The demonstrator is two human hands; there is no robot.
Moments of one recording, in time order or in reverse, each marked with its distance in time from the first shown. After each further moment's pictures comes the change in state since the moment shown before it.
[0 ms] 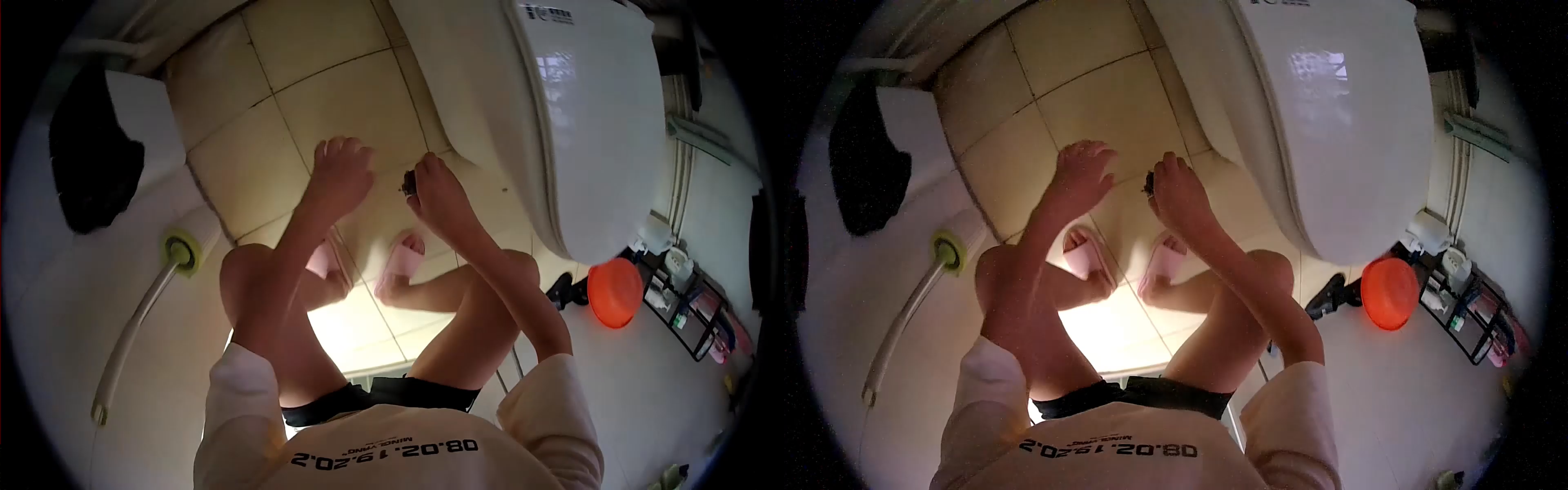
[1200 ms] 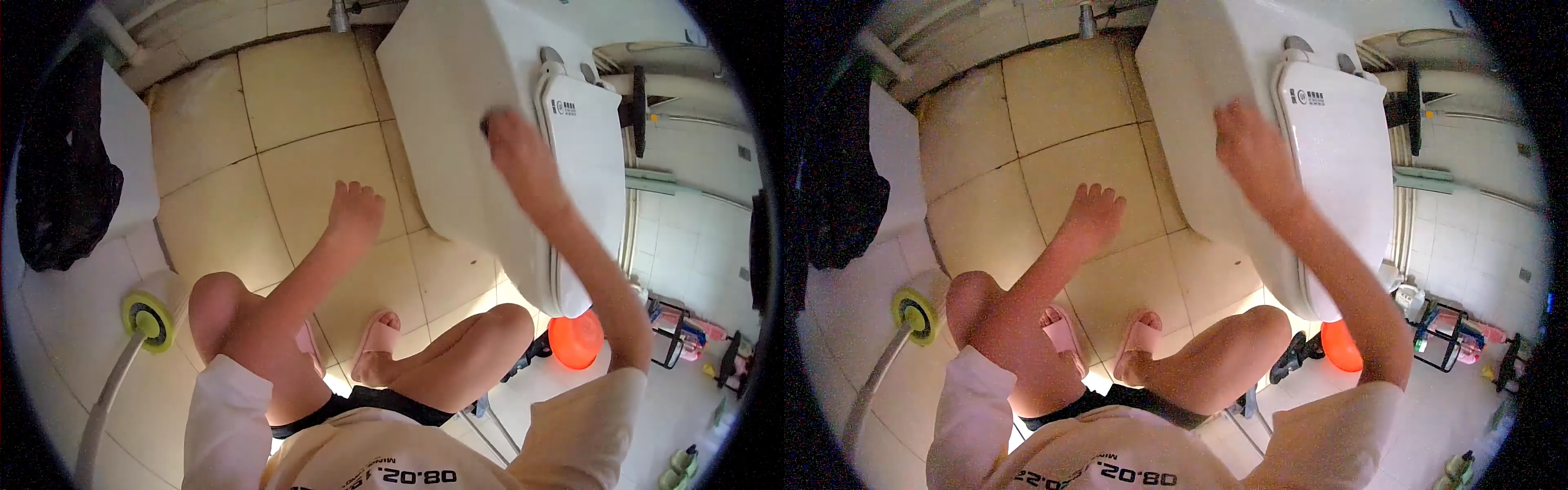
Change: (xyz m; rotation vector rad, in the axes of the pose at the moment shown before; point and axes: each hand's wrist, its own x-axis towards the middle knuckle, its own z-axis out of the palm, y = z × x) left_hand 0.049 -0.029 0.015 0.243 -0.017 0.151; right_hand 0.083 0.013 -0.139 -0.474 0.269 -0.078
